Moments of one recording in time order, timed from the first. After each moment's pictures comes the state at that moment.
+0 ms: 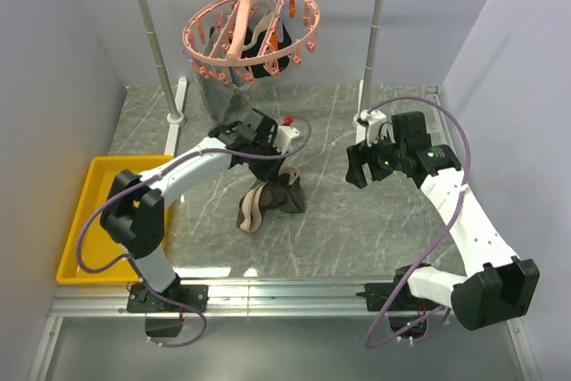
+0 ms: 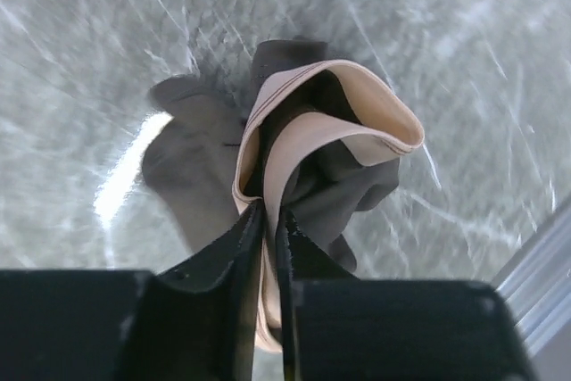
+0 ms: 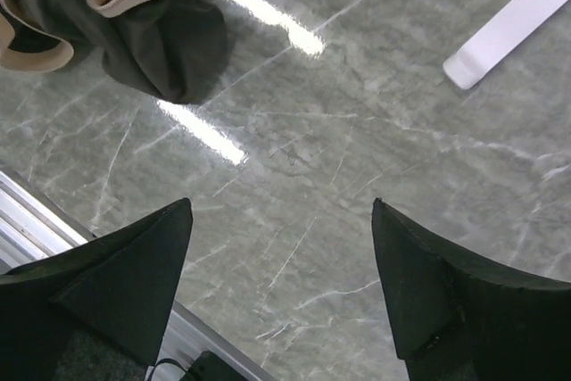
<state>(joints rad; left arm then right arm) -0.64 1.68 1.35 -0.65 0.27 0.17 0.22 1.17 1.12 -0.81 -0.39 -0.20</state>
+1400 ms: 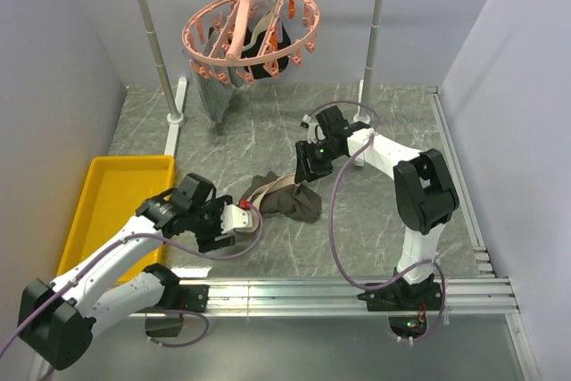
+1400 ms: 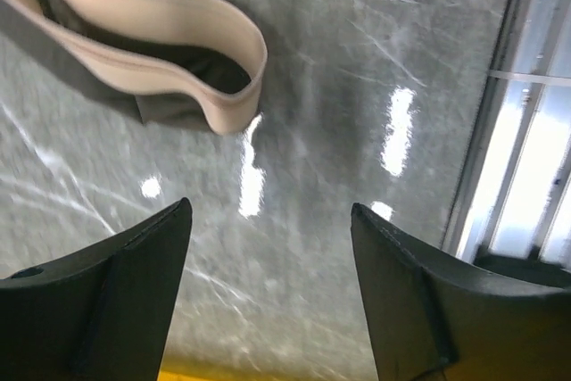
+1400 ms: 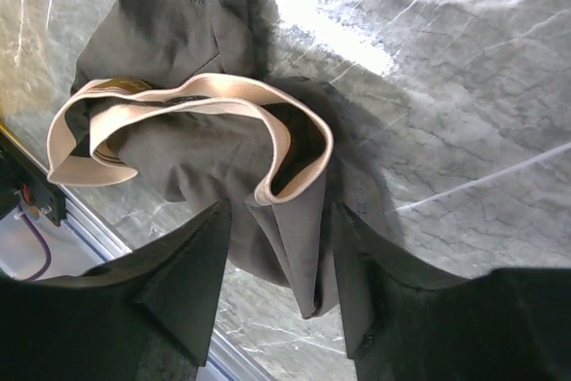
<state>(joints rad) -0.55 0.92 0.64 -0.80 0.37 0.83 0.46 1.87 1.33 -0.59 -0.49 0.23</state>
